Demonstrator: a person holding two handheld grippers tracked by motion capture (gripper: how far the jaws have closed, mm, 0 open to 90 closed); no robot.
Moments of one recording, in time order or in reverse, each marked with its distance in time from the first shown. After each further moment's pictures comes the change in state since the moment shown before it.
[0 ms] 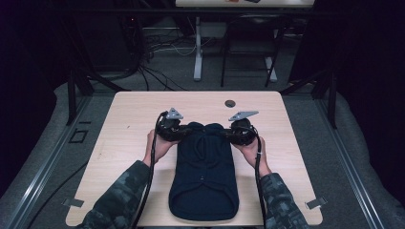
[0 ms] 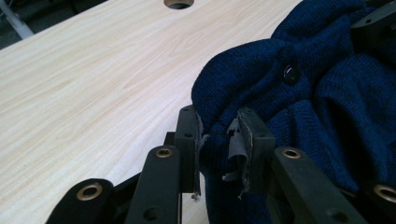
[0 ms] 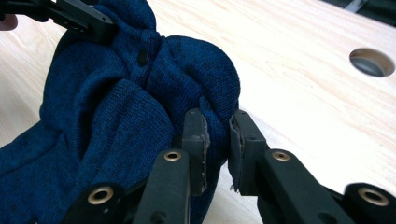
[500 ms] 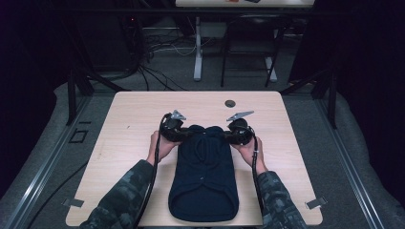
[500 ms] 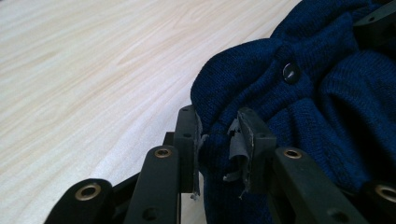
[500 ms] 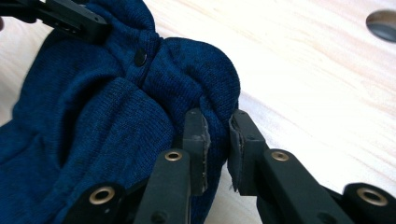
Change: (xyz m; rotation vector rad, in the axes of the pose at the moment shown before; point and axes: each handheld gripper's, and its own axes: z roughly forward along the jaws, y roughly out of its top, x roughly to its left) left arm 0.008 -0.008 0.024 0.069 -0.006 -0.035; right arm -0.011 -0.007 0.025 0.085 0.001 0.051
